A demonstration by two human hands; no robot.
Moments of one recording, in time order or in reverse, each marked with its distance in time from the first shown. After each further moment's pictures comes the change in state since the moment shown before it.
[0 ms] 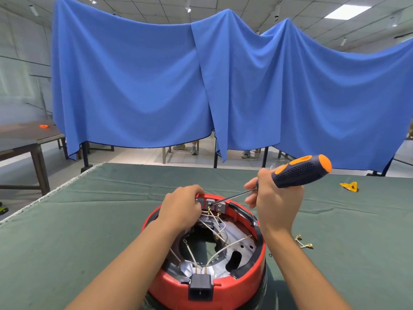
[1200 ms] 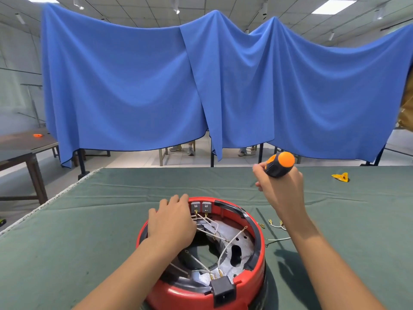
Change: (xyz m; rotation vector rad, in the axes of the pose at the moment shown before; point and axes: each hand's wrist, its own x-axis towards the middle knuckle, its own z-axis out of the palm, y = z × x) left_hand -0.050 0.020 -0.023 0.317 -0.129 -0.141; right_hand 0.038 0.013 -0.032 -0.561 -0.122 0.008
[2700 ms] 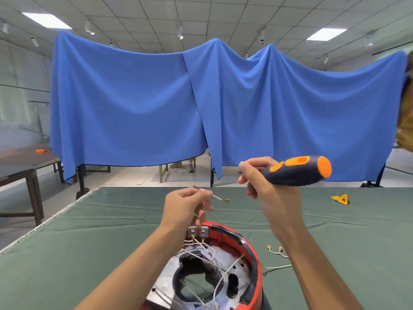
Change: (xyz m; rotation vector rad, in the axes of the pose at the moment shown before) left_hand 0.023 0.027 -0.043 -1.557 0.023 0.014; right_hand -0.004 -0.059 -0.011 0.625 -0.172 -0.197
